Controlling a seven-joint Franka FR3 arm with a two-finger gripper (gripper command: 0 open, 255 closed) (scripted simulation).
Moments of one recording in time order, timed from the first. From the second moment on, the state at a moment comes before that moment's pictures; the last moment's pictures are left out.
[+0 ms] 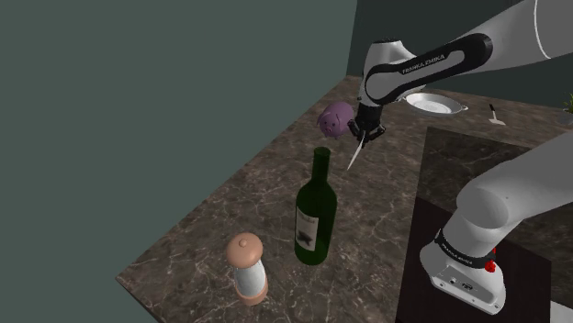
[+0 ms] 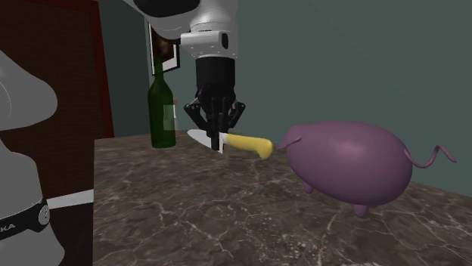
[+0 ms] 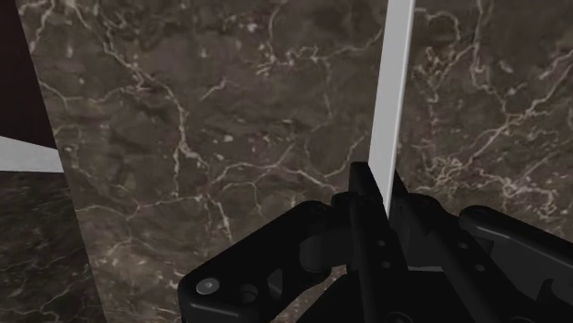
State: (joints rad) arm -0.31 -0.43 0.10 -2.58 0.03 2.16 1.10
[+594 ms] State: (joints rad) arm -0.31 -0.35 0.11 -2.65 0.02 2.31 1.11
